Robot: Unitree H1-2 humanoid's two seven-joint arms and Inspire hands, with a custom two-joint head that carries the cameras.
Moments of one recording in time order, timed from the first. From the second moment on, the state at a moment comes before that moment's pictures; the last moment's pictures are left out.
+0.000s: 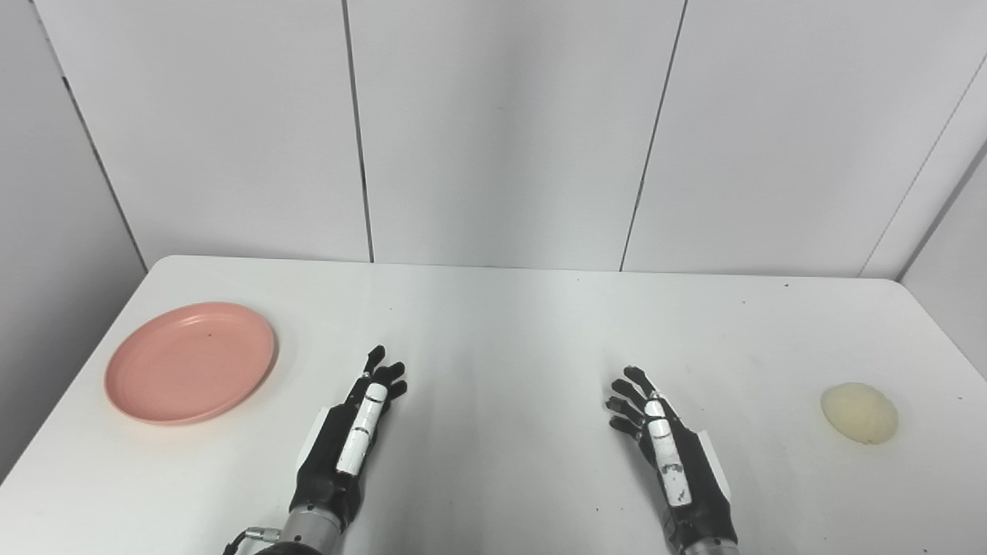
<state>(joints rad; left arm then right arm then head) -0.12 -0.02 -0.10 -0.13 -0.01 0.29 -0.03 -0.05 -0.04 0.02 -0.07 -0.01 0.00 0.02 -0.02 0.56</state>
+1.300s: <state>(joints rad) -0.12 -0.01 -0.11 -0.14 -0.01 0.30 -0.04 -0.05 -0.05 0.02 -0.07 -0.03 0.00 0.02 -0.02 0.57</state>
